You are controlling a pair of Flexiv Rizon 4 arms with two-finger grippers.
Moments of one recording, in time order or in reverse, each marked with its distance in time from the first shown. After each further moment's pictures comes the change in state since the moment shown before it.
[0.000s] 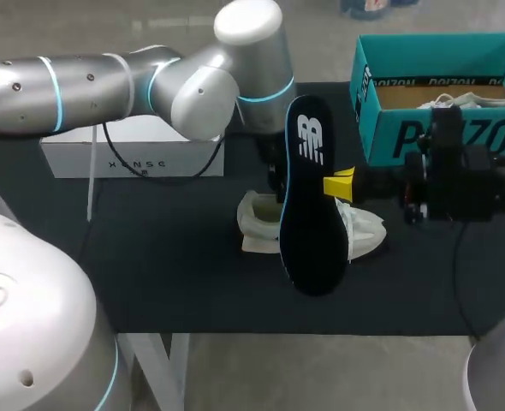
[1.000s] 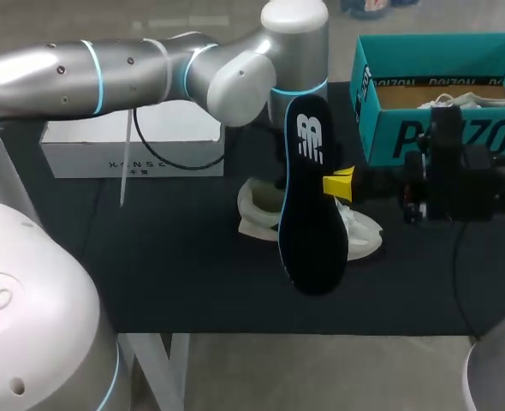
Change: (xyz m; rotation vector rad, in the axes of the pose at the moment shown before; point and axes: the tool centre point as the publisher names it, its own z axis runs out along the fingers) left arm 0.003 -0.019 0.011 -0.092 0.144 0.423; right arm 0.000 0.001 0.000 0.001 -0.007 0.001
